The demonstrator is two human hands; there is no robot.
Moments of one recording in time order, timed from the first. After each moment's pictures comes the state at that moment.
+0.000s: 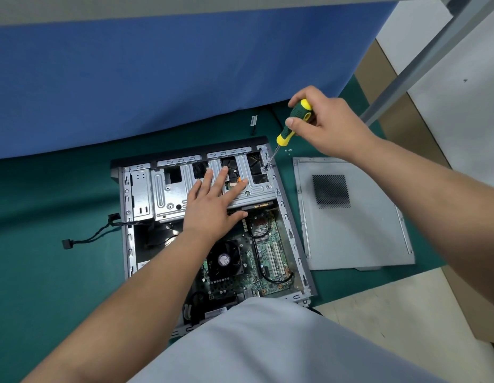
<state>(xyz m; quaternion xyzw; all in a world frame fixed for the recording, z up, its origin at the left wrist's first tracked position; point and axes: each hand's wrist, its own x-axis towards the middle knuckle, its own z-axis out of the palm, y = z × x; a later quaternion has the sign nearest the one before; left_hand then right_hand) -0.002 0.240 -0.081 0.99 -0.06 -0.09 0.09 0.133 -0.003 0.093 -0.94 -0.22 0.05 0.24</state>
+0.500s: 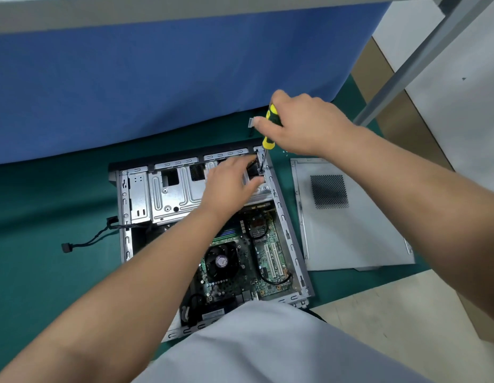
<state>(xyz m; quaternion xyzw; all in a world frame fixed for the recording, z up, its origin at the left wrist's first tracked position) 0.043 0.202 -0.029 0.94 -0.02 -0.03 0.35 0.128 0.043 0.113 -0.97 -0.23 0.03 0.00</state>
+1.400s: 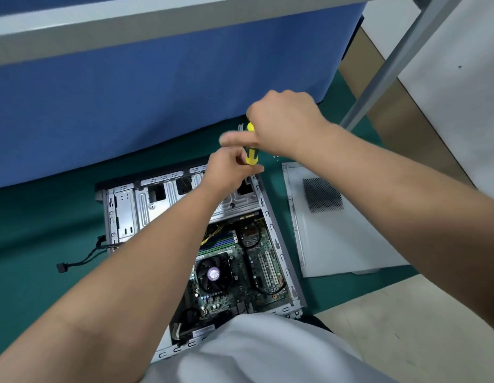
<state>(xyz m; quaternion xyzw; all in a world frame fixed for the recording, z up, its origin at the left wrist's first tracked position) 0.103 0.175 -0.001 0.87 0.06 -0.10 0.49 0.134 0.049 0.136 -0.96 -0.26 0.05 -0.09</state>
